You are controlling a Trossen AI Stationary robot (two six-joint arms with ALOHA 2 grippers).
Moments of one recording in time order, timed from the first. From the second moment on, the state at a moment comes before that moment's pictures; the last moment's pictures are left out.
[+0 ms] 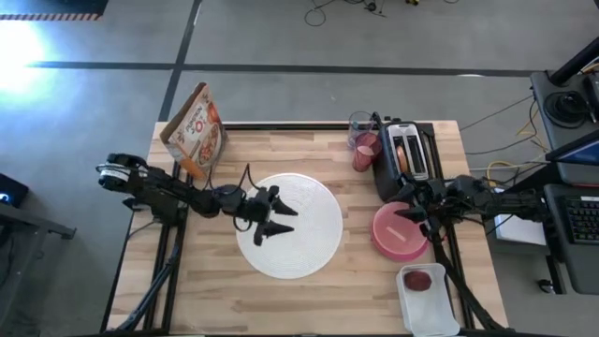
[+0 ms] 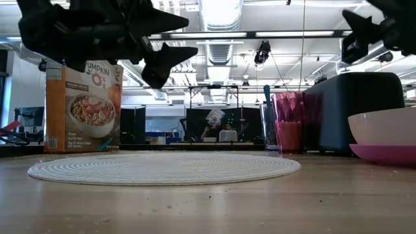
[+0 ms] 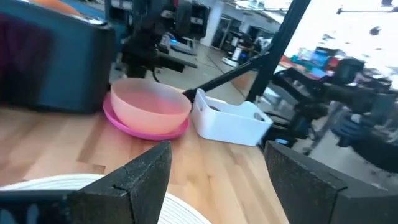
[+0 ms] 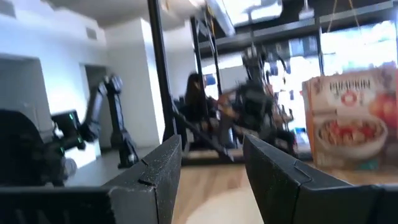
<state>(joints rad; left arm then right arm) -0.08 1.51 0.46 1.03 0.16 -0.36 -0.03 0.07 0.01 0.35 -0.28 0.22</state>
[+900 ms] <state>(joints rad) -0.05 1.50 0.46 1.08 0.32 -0.30 -0.03 0.31 0.39 -0.19 -0.03 0.73</state>
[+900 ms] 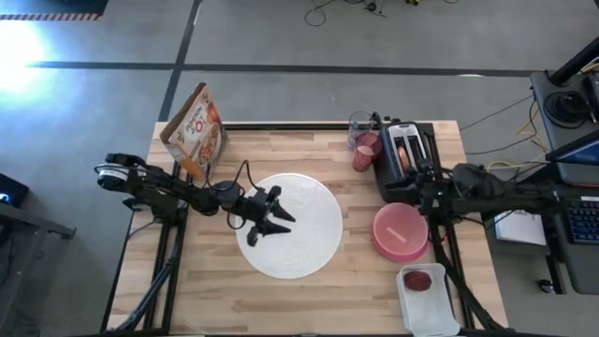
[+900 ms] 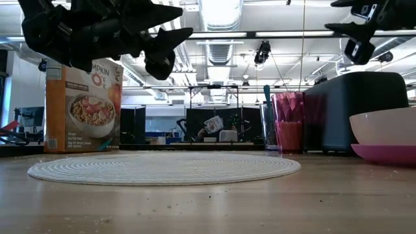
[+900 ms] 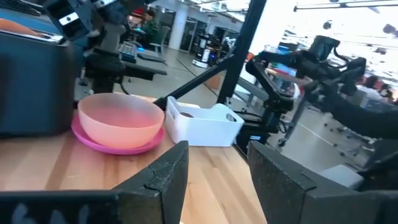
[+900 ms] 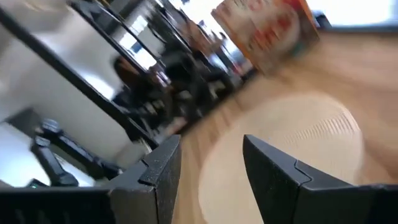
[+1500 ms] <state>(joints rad) -0.05 1.50 0.46 1.08 0.41 -0.30 -0.01 0.82 0.76 -0.86 -0.17 1.17</state>
